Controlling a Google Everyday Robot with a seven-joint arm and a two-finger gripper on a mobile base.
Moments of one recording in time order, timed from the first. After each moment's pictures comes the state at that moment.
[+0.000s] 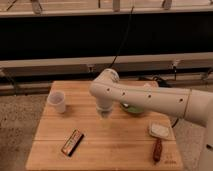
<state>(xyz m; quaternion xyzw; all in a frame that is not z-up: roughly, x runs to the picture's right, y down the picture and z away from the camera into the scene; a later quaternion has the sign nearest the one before) -0.001 0.155 0.733 -0.34 -0.02 -0.01 0.94</state>
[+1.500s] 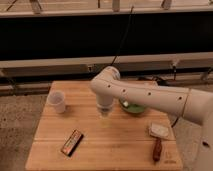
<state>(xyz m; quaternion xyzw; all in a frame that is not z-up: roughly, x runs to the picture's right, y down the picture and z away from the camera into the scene) -0.002 0.141 0.743 -0.36 -0.03 0.01 0.93</state>
